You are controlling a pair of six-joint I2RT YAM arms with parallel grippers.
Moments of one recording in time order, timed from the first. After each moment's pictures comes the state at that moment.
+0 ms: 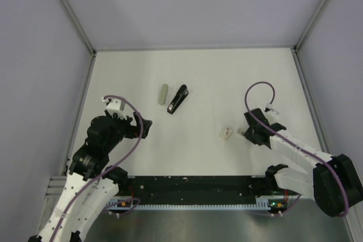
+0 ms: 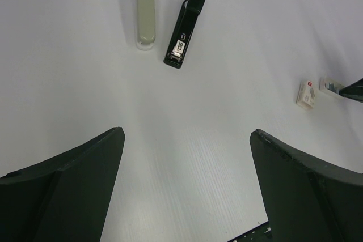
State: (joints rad) left arm -0.37 0.45 0.68 -0.58 0.07 -0.31; right arm 0.42 1.09 0.47 -0.49 0.37 1.01
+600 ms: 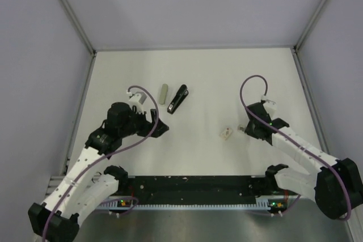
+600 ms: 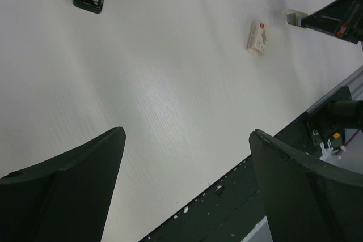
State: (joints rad) left arm -0.39 0.72 0.67 -0.51 0.35 -0.40; right arm 0.42 1.07 0.56 -0.55 0.36 0.78
